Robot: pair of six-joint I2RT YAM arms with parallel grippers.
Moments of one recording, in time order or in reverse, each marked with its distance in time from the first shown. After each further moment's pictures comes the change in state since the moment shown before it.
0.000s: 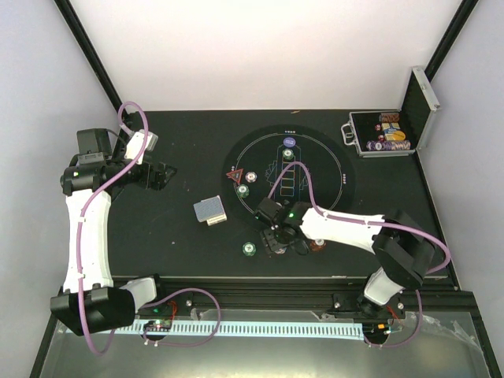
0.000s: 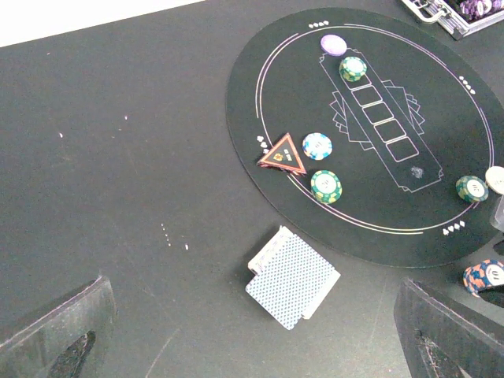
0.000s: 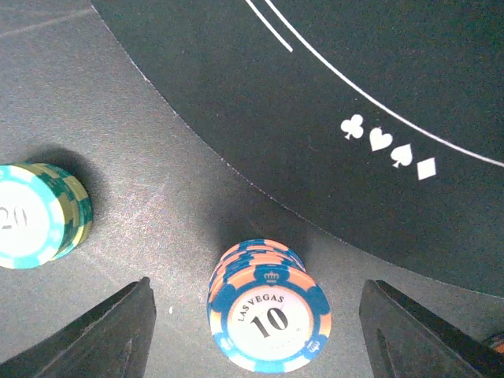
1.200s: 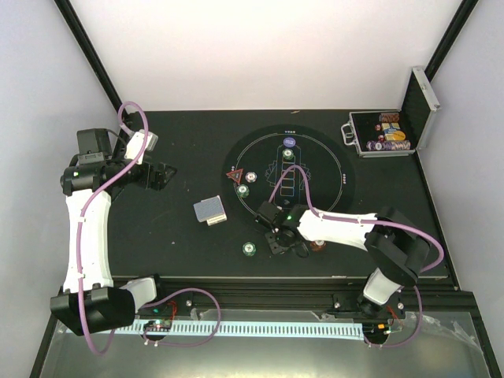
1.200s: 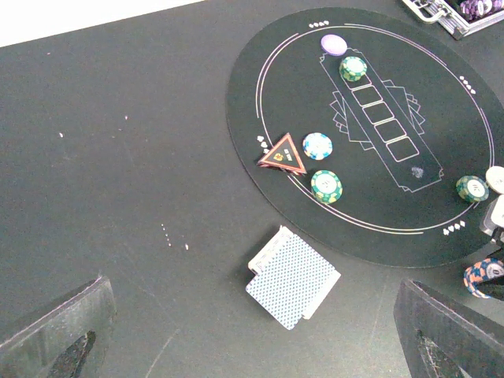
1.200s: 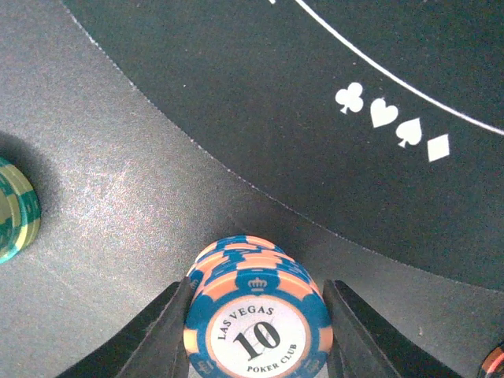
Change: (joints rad) left arm 0.000 0.000 0.000 0.000 0.000 0.000; right arm 0.000 0.044 -0.032 0.022 0.002 0.013
